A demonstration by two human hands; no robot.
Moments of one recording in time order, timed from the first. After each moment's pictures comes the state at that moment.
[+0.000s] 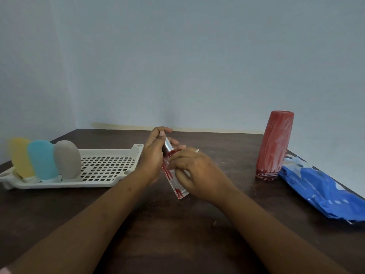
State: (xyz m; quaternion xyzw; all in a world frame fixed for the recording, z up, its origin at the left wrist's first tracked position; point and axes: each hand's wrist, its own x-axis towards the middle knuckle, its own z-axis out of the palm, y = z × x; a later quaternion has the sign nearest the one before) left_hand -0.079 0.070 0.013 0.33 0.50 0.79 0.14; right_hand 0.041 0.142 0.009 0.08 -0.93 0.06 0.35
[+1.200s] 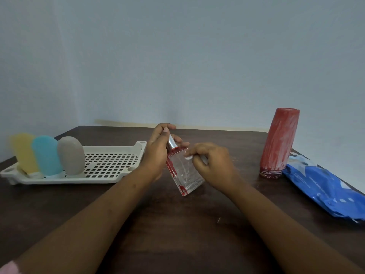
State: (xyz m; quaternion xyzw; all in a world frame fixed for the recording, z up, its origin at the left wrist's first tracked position) left_hand -0.078 0.067 0.014 0.34 0.51 0.78 0.13; right_hand 0.037 0.168 0.004 -0.01 -0.89 0.19 0.43
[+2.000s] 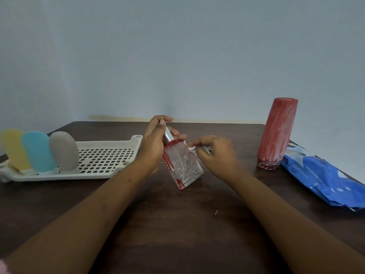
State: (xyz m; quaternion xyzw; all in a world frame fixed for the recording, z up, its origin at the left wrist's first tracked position) left_hand -0.079 0.069 0.013 0.36 0.52 0.77 0.12; right_hand 0.040 0.180 0.002 -0.09 -0.88 0.23 0.40
